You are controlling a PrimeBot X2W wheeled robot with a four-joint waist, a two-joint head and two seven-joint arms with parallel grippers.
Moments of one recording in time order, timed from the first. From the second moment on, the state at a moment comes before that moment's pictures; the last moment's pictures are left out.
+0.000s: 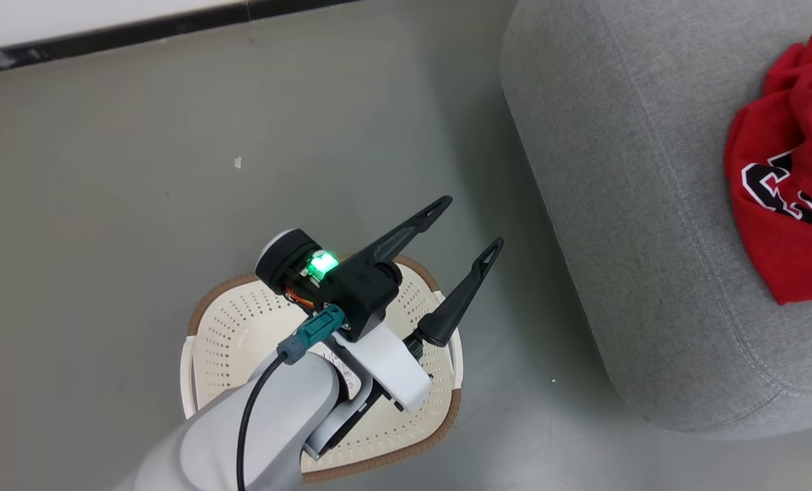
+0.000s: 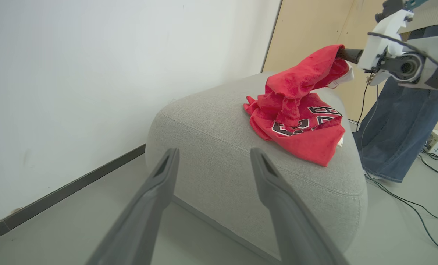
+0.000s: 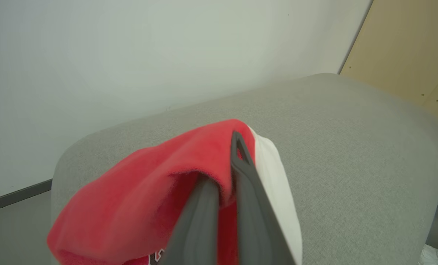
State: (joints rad) left arm -0.68 0.17 -0.89 0.08 -0.55 0.07 -0.17; right arm -0.71 -0.43 -0.40 0.69 0.14 0.13 -0.23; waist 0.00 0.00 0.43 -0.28
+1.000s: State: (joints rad) left arm -0.72 0.22 -0.84 0.18 -0.52 0.07 -0.21; right arm -0.64 -0.32 -0.53 0.79 0.12 0.13 -0.25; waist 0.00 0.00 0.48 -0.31
